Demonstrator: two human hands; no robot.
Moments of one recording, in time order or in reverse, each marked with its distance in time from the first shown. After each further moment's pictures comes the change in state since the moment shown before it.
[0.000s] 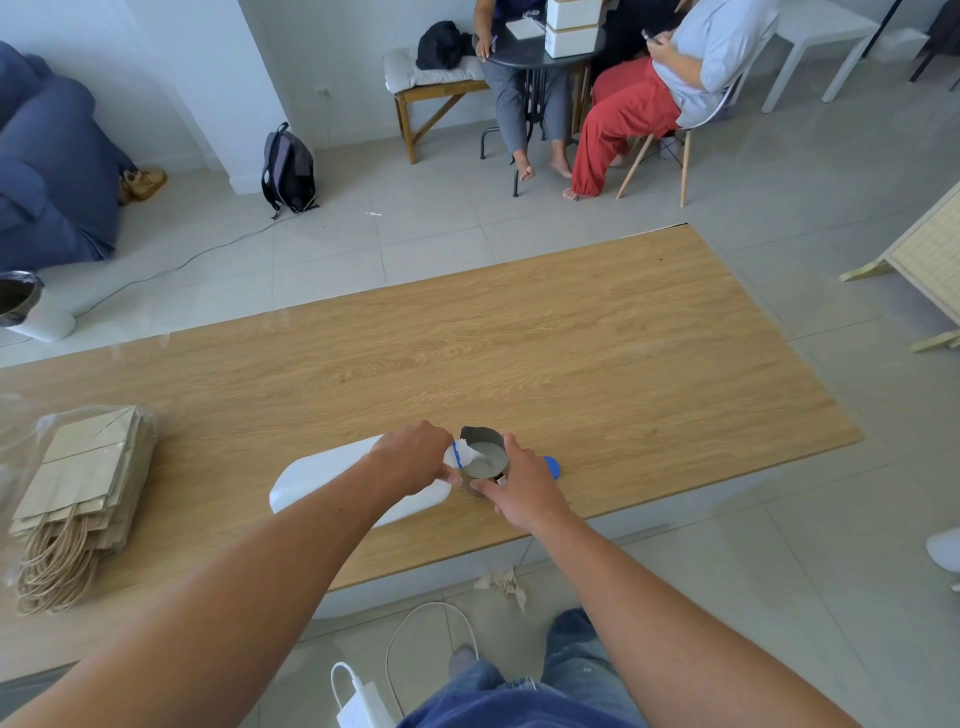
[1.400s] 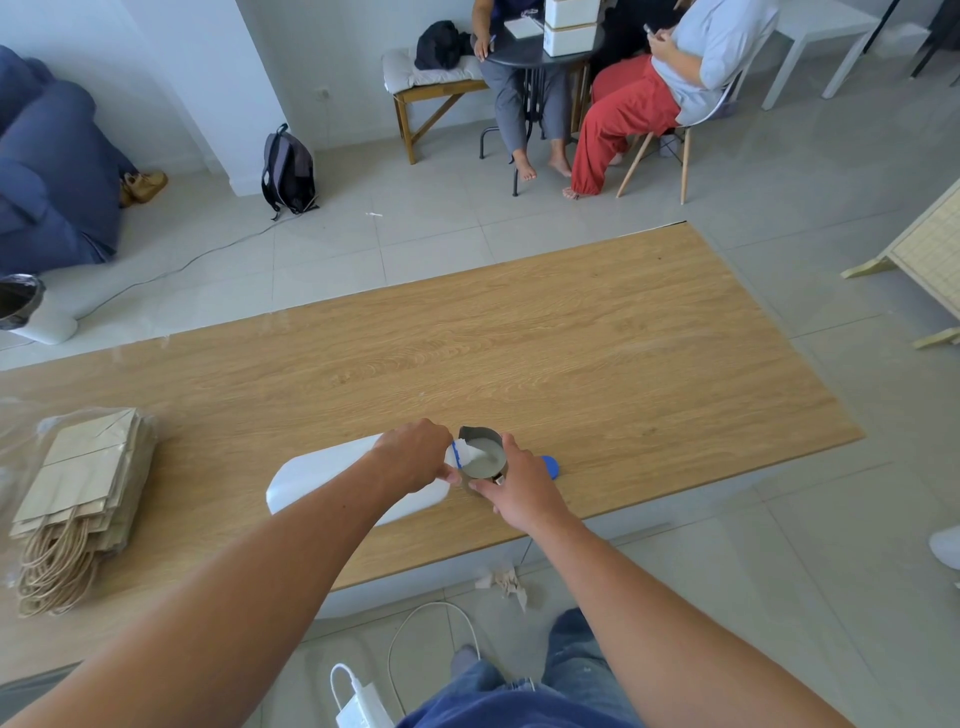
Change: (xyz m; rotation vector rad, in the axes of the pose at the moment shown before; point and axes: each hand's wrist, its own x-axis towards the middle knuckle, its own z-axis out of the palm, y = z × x) left_hand -0.001 0.008 -0.007 0.019 -0.019 -0.027; right_hand -0.002 0.000 0.001 0.004 0.012 -0.019
